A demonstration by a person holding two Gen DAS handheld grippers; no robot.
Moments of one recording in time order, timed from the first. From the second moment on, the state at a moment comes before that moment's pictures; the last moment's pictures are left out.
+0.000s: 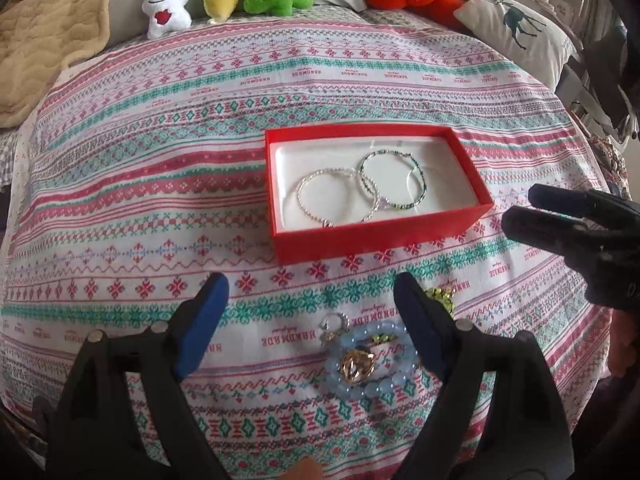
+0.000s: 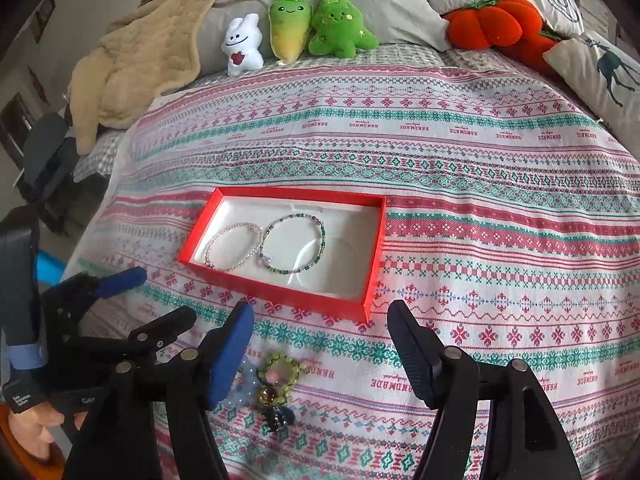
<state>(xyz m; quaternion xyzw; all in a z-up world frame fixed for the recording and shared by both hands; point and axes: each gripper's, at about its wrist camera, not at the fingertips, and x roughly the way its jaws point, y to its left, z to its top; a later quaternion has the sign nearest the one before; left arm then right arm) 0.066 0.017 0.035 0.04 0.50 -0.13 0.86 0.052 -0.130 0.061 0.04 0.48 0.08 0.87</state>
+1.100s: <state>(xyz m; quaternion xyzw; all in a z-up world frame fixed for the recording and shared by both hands) 0.019 0.030 -0.015 0.05 0.54 -0.17 0.82 0.009 -0.115 0.001 -0.04 0.54 0.08 0.83</state>
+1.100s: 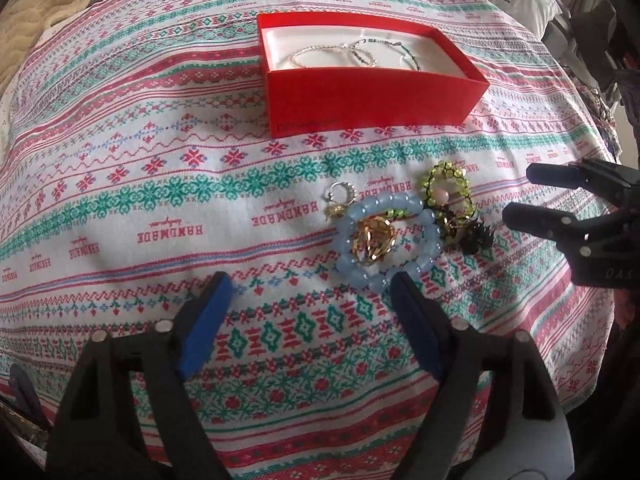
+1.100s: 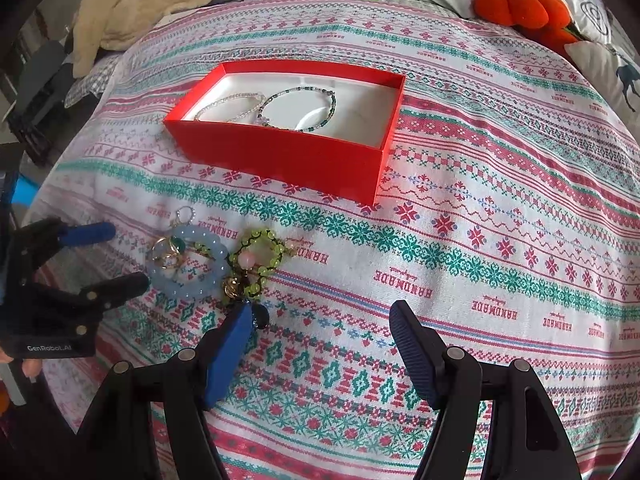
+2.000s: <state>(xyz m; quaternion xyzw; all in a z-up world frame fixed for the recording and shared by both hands) 0.029 -0.020 -0.031 0.11 0.54 -0.16 0.82 0.025 -0.107 -0.009 -0.04 0.55 0.08 0.83</state>
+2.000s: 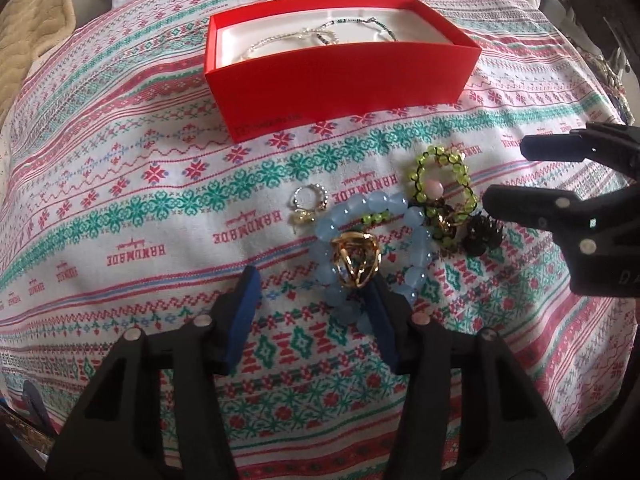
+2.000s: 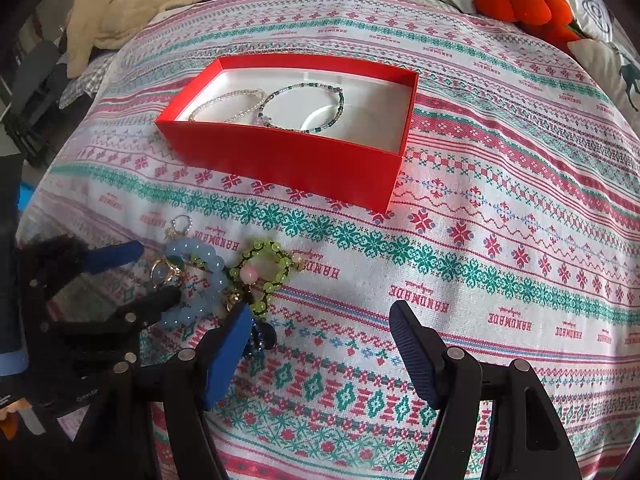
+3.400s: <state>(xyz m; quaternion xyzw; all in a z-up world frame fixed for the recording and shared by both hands) 0.023 0.040 -0.008 0.05 0.55 -0.16 0.82 0.058 -0.075 -0.021 0.02 0.55 0.13 0.82</state>
